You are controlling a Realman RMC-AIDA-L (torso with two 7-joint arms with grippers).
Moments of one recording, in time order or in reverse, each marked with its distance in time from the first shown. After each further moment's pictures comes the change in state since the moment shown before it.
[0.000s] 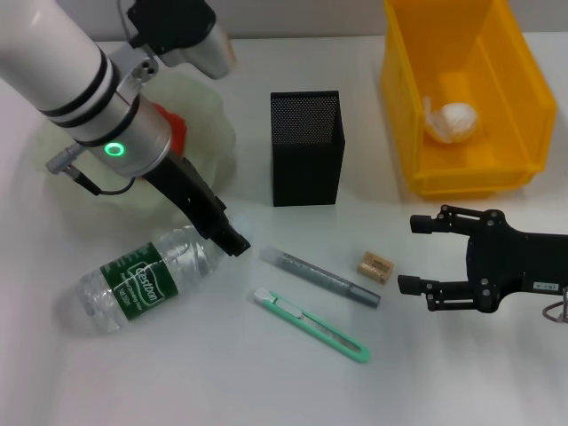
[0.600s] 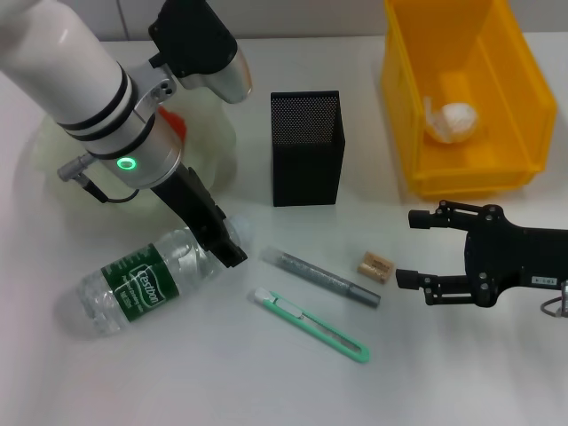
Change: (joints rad) left arm -0.001 -0.002 0.103 -0.014 0.008 -0.049 -0.001; right arm 0.008 0.000 0.001 0.000 0.006 0.000 0.017
